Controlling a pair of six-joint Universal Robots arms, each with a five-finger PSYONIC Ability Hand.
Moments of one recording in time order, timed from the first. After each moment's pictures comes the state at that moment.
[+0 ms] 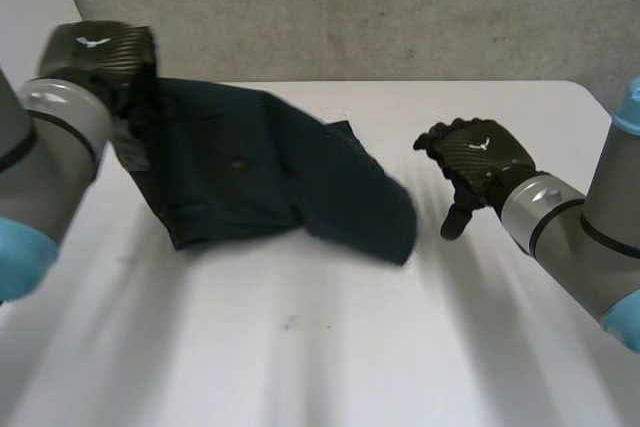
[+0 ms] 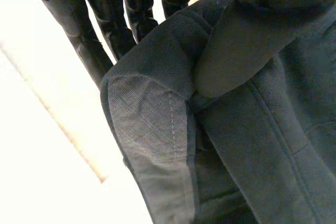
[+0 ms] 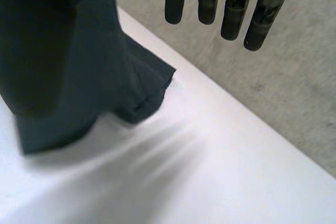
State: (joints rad) left arm 4.28 -1.76 -1.27 2.99 -1.84 3.37; right arm 1.96 -1.26 1.50 0.03 1.40 2.79; left_hand 1.11 1.20 1.19 1.20 0.96; right_hand 0.20 0.22 0.21 0.23 0.06
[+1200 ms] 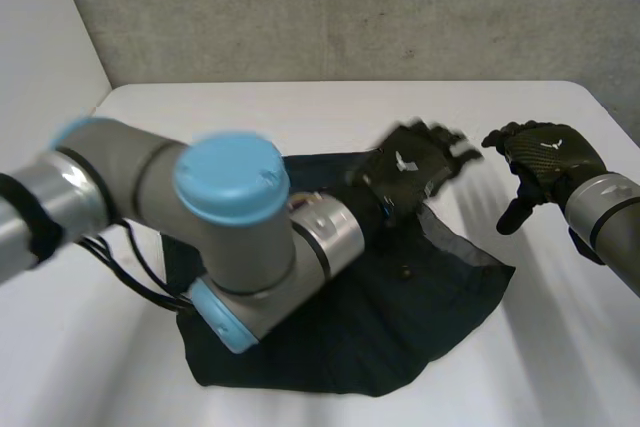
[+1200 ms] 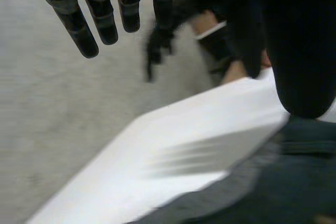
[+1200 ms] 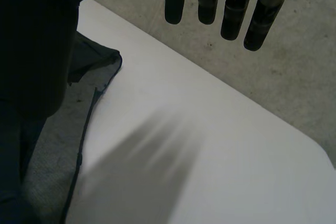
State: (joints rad) left arm 3.92 -2.23 -1.12 3.35 -1.26 3.39; right arm 1.76 -1.30 1.59 0.00 1.38 2.82; left_hand 0.25 0.24 0.25 0.24 0.06; right_hand 0.20 0.22 0.21 0.23 0.06
